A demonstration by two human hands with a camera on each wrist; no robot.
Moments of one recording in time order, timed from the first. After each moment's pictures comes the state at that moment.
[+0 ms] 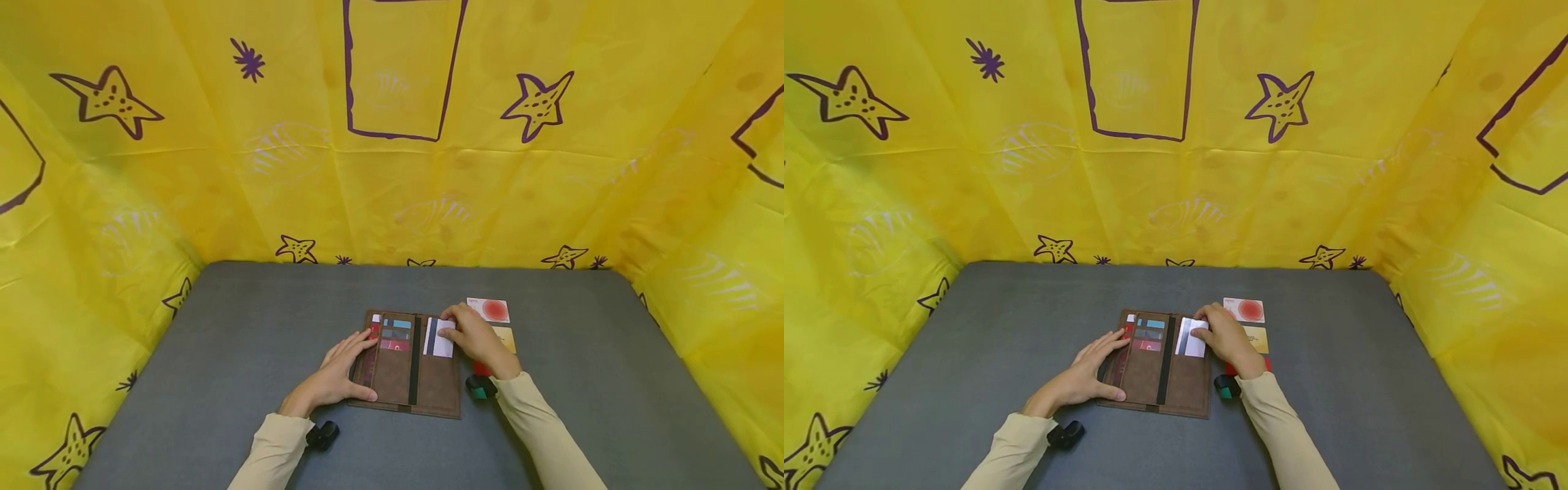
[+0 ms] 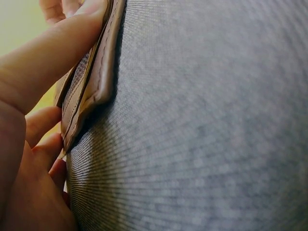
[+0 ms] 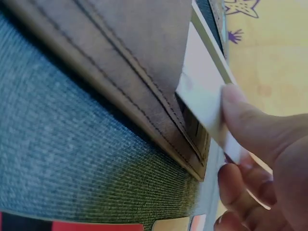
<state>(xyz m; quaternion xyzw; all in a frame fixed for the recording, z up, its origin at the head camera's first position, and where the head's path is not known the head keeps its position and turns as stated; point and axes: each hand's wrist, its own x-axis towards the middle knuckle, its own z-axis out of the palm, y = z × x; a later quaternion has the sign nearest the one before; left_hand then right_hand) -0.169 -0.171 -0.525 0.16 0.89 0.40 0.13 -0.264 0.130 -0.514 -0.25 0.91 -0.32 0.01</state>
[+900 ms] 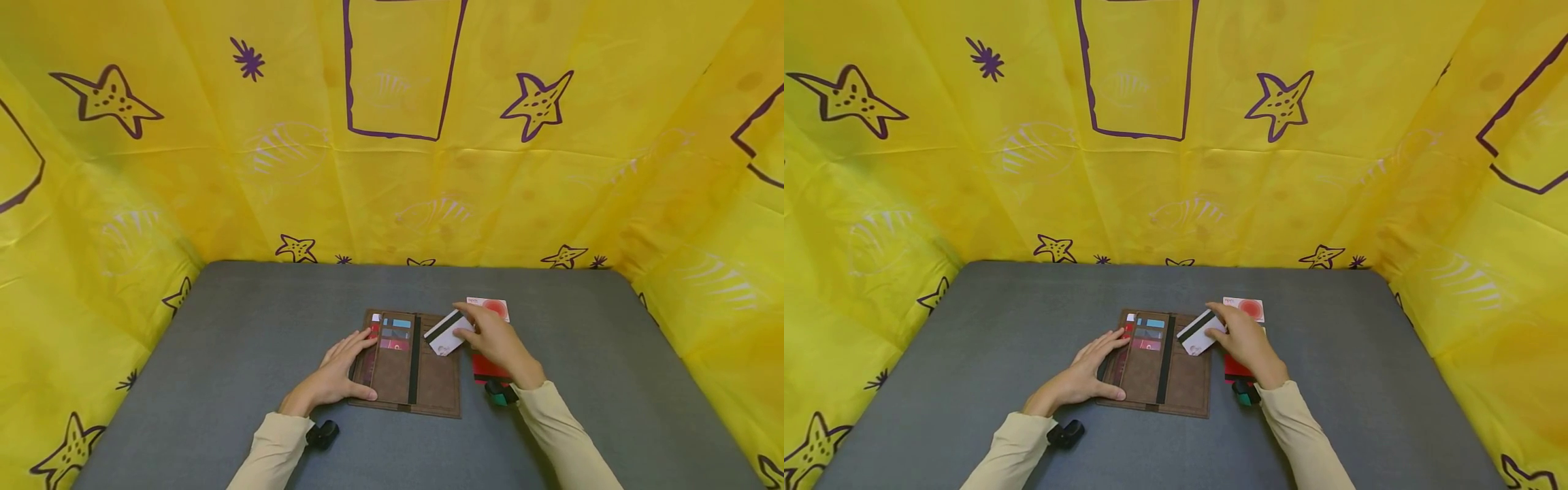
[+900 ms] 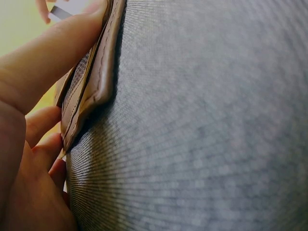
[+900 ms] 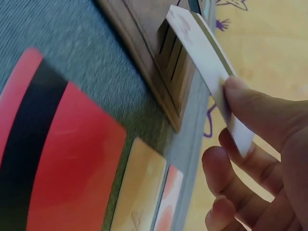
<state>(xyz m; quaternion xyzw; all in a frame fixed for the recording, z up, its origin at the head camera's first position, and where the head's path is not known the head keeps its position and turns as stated) -0.168 -0.170 -0.525 0.16 0.90 0.39 0.13 -0.251 0.155 -0.495 -0.26 0.92 -0.29 -0.04</state>
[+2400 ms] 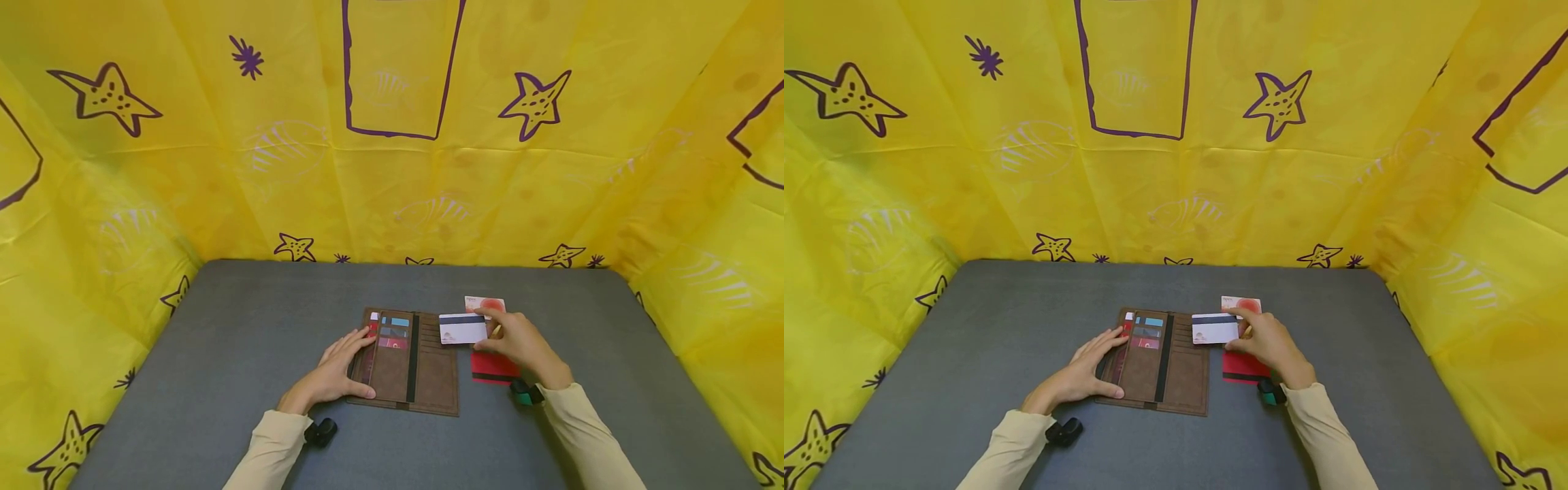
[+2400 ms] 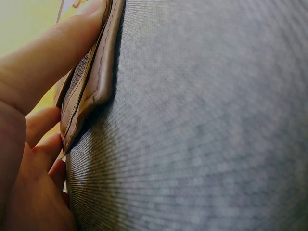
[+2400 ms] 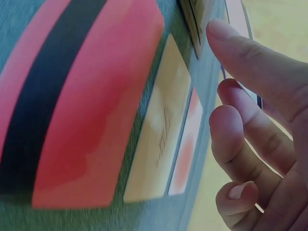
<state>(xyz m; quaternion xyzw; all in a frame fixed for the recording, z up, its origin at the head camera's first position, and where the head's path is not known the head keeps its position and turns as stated) -0.169 -0.171 -0.526 0.16 0.90 0.39 0.13 -0.251 0.204 -0.494 -0.24 0.92 -0.31 0.03</state>
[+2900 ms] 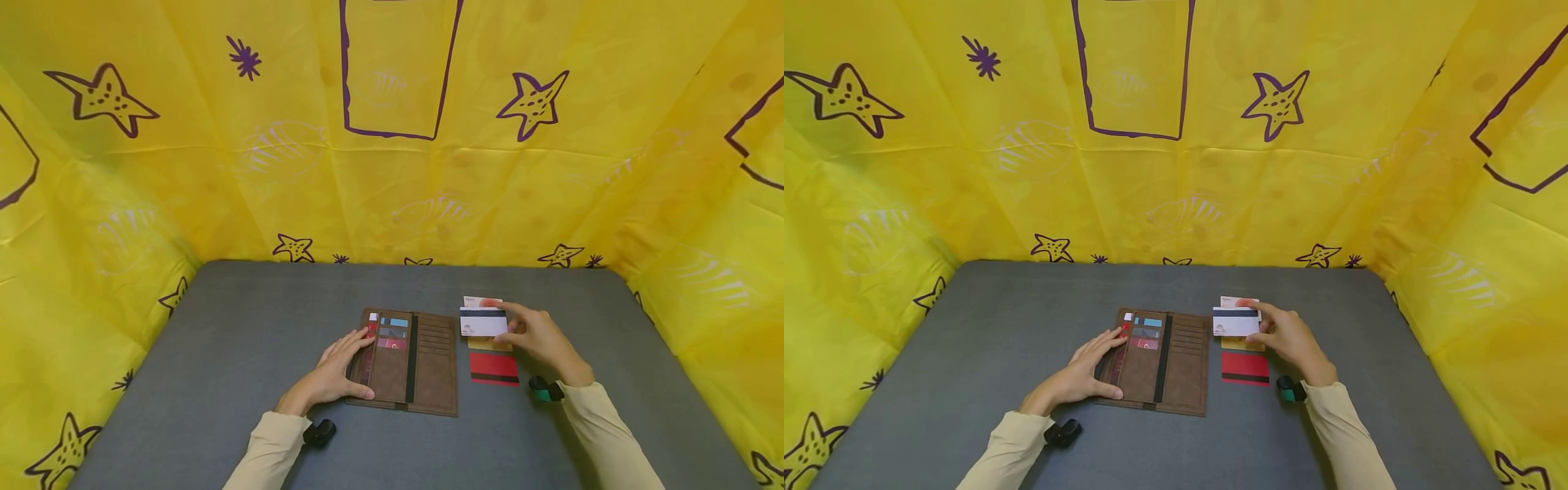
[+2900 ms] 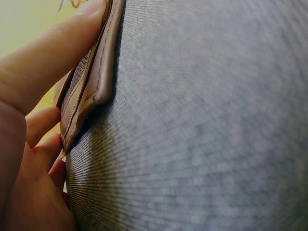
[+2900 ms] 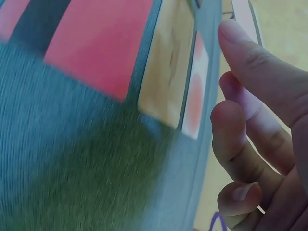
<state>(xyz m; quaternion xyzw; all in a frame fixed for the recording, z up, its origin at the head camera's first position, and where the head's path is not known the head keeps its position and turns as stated) -0.169 -0.171 -0.527 0.16 0.89 0.40 0.13 -0.258 0.240 -0.494 -0.21 0.93 -0.31 0.02</state>
